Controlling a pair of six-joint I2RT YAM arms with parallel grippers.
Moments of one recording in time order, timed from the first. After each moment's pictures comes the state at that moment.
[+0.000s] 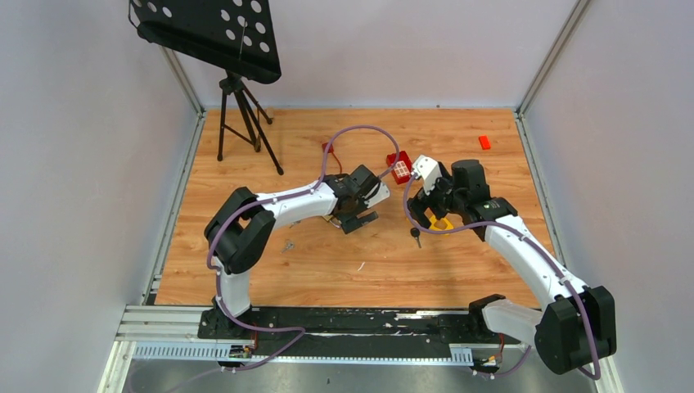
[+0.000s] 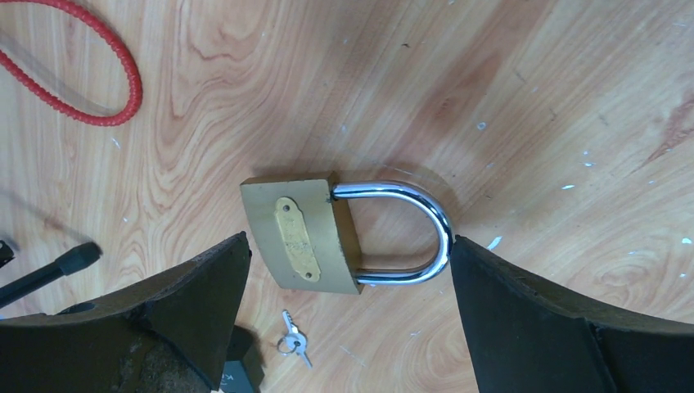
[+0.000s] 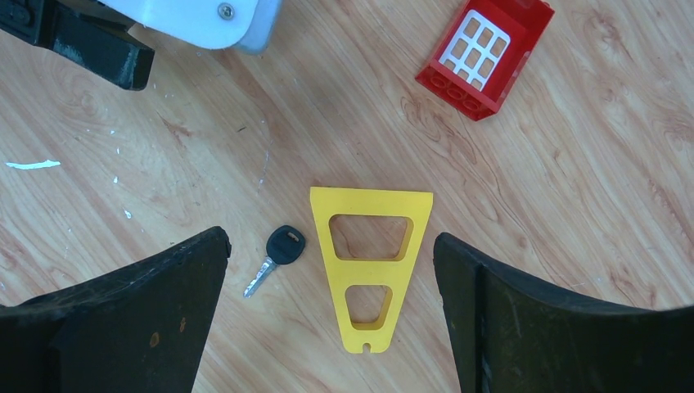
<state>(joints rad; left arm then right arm) -0.84 1.89 1.32 -0.56 -0.25 0.32 0.32 1.14 0.82 -0.38 -0.35 -0.50</state>
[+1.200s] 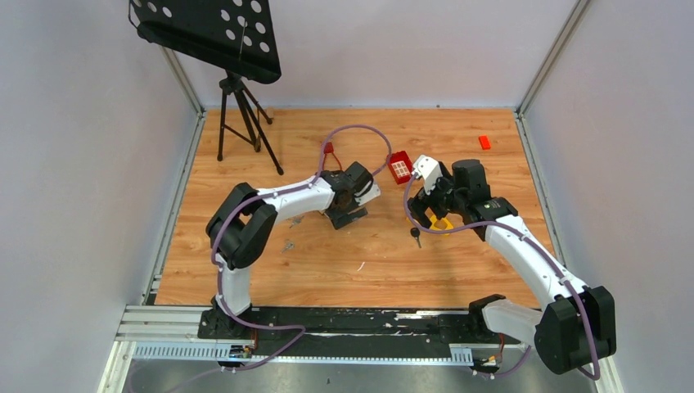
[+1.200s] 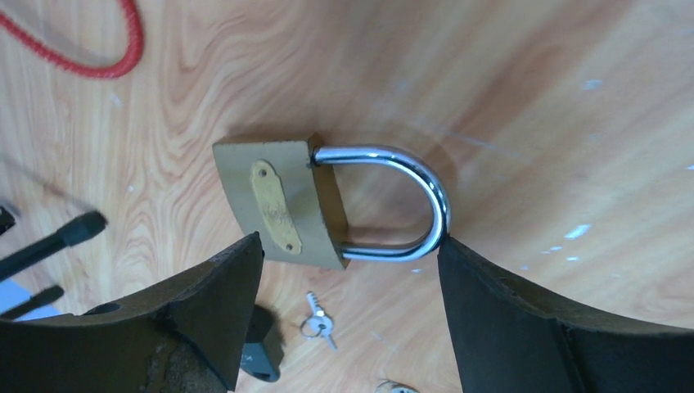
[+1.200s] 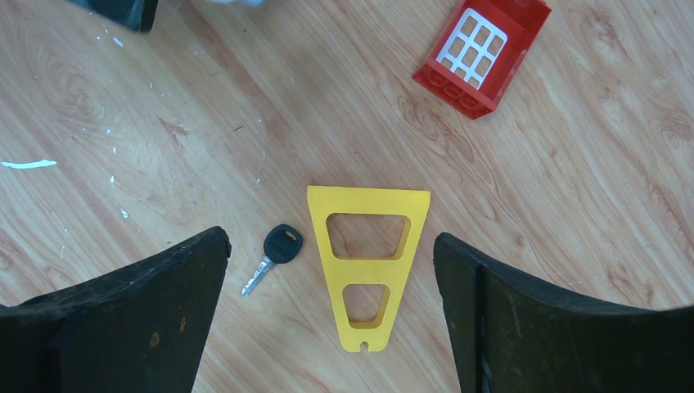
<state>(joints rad) -0.80 1.93 1.33 -0.61 -0.29 0.35 0.31 1.14 0.82 -0.38 -0.35 -0.50</state>
